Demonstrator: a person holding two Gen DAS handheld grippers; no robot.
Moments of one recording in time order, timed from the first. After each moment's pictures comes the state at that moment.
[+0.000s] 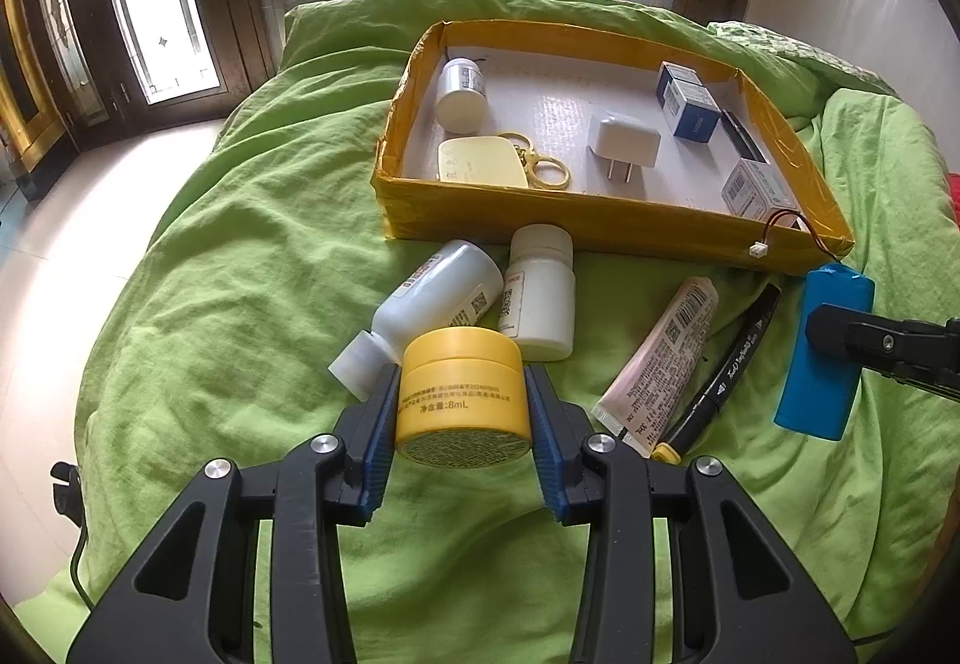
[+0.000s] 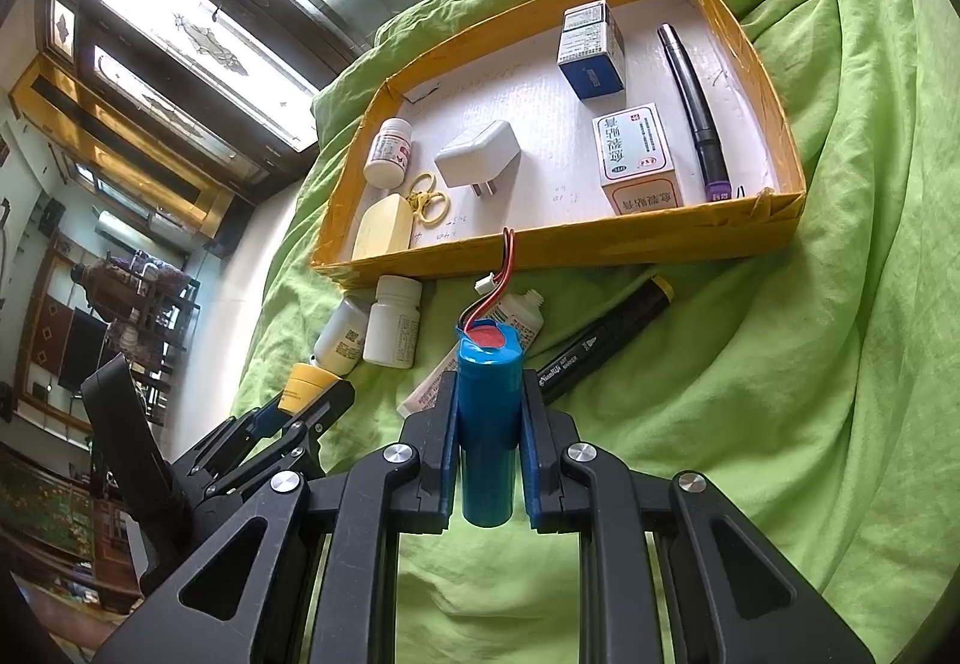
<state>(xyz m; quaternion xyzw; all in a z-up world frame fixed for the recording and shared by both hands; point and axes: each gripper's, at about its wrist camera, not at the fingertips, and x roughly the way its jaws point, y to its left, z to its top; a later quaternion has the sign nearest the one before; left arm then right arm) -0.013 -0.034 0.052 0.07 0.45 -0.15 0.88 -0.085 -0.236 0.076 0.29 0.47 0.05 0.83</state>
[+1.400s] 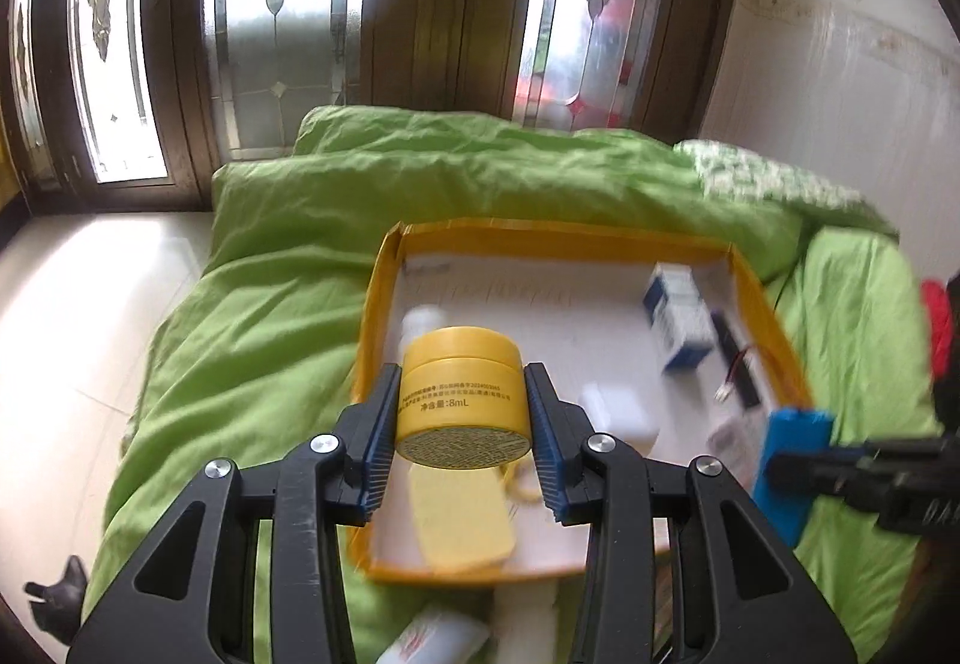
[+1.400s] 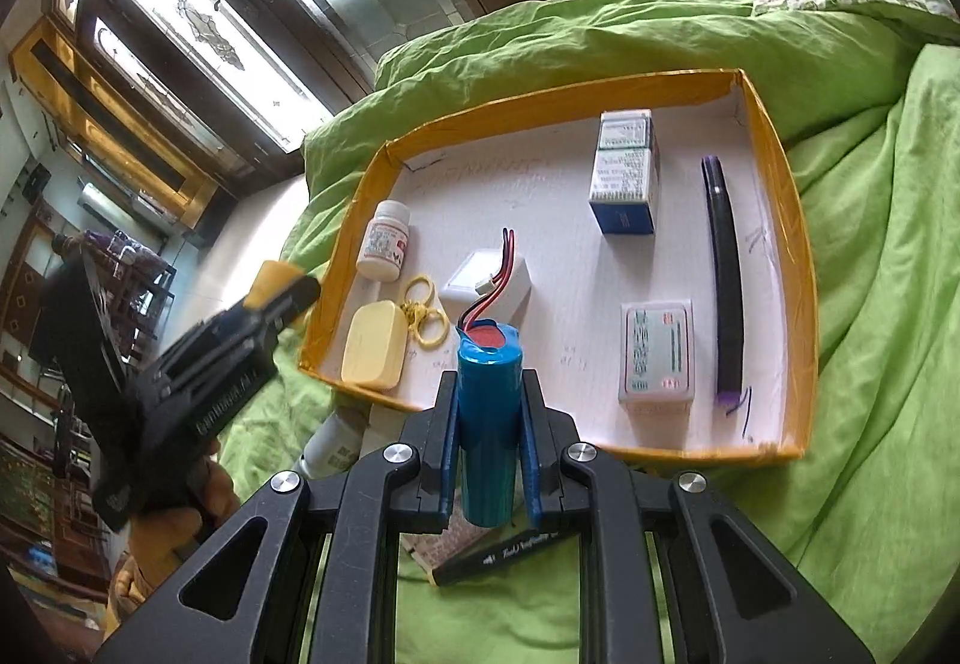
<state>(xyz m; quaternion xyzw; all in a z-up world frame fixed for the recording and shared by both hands) 0.111 -0.063 0.117 0.02 0.36 -0.23 0.91 0.000 -0.249 0.110 0.23 0.47 0.04 0.85</state>
